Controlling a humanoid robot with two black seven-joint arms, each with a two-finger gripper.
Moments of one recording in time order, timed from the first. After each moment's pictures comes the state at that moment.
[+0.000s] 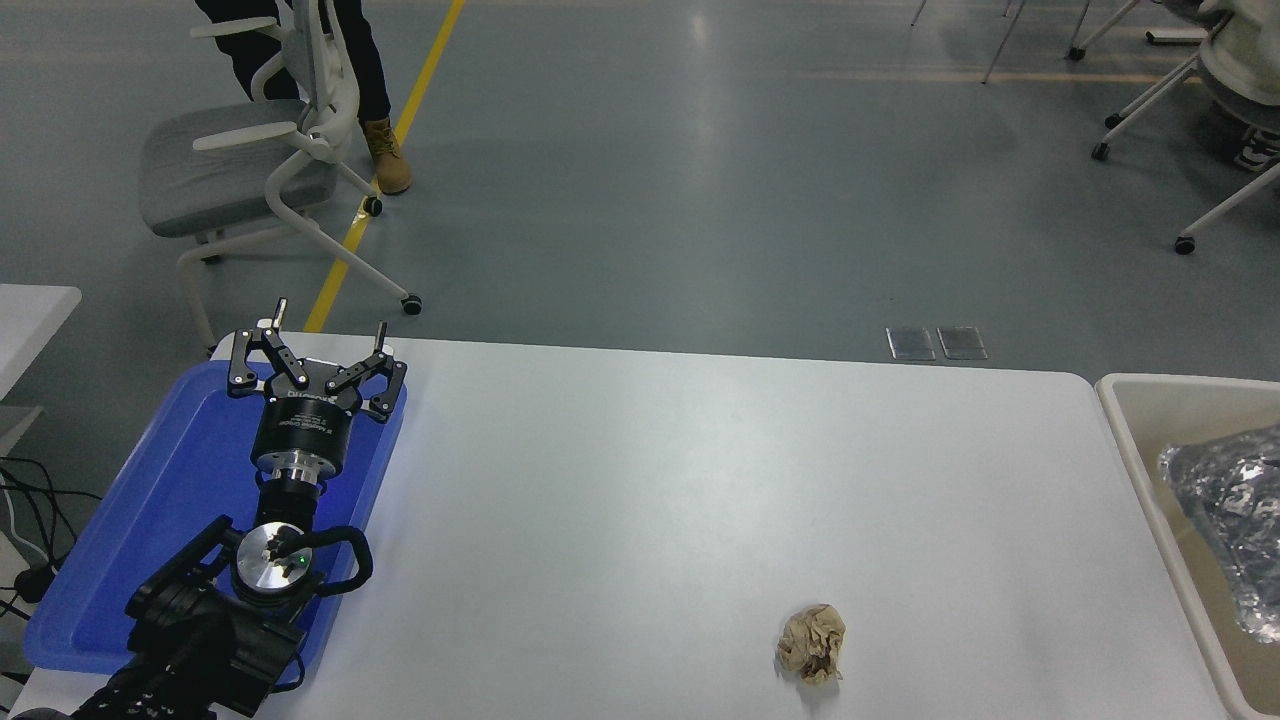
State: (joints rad) left arm -0.50 0.10 -1.16 -0.54 -0.09 -0.64 -0.36; right arm 0.73 -0.60 -1.19 0.02 -0.65 0.02 0.28
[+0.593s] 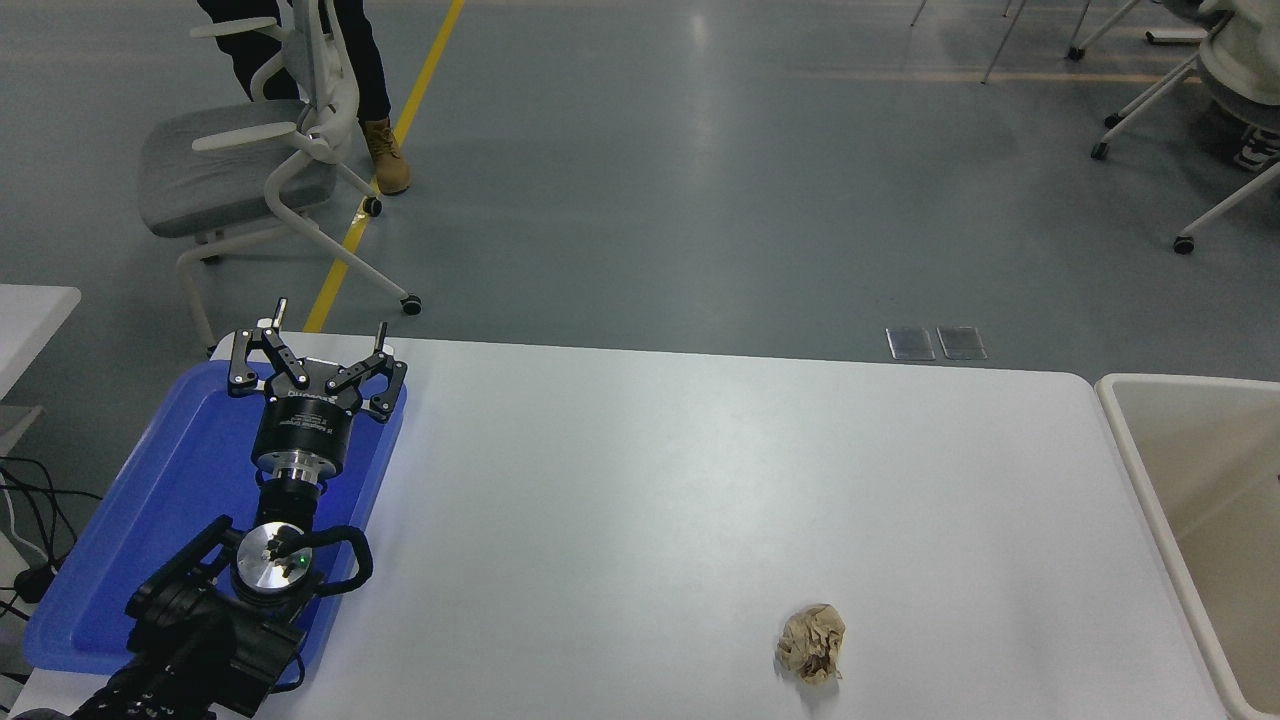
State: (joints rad) left arm -0.50 0.10 -1.16 -0.54 -0.09 -0.64 -0.36; right arm 0.81 -0.60 -1.20 0.00 -0.64 0.02 0.30
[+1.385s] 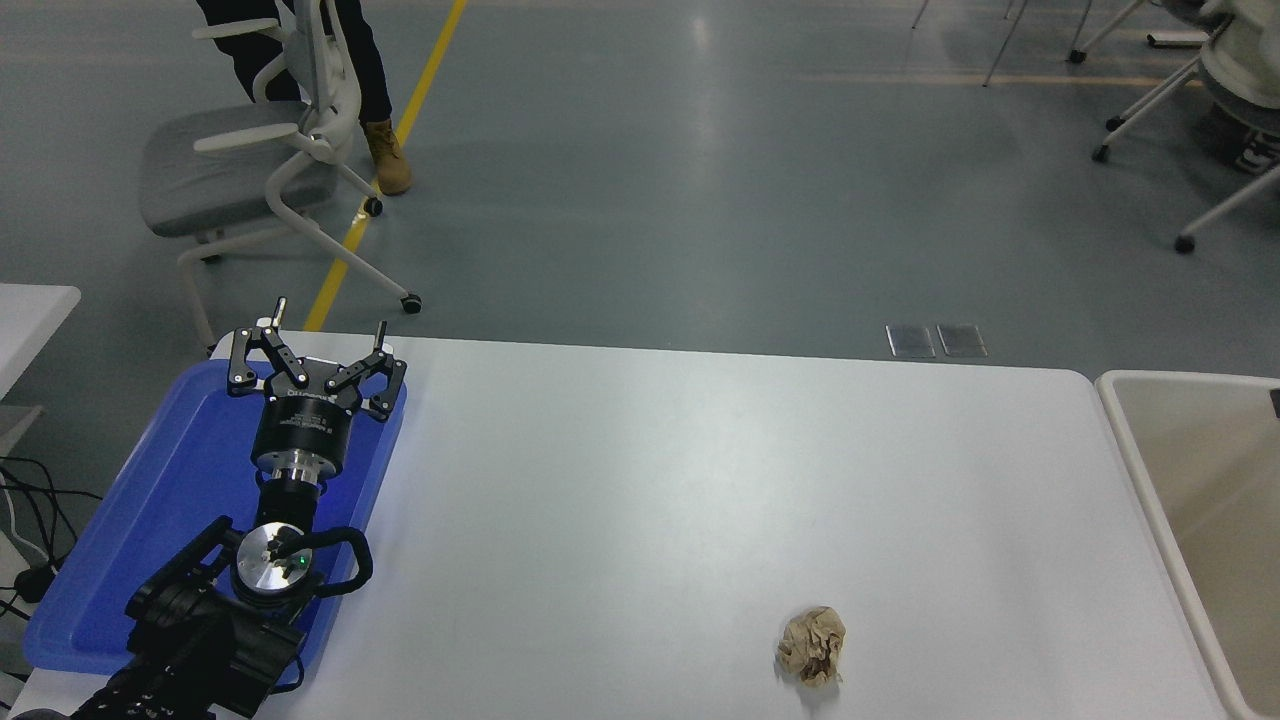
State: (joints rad) left arm -0.50 0.10 -1.16 -0.54 -0.09 -0.64 -0.36; right arm 1.23 -0.69 -1.32 0.46 -0.65 0.06 0.29
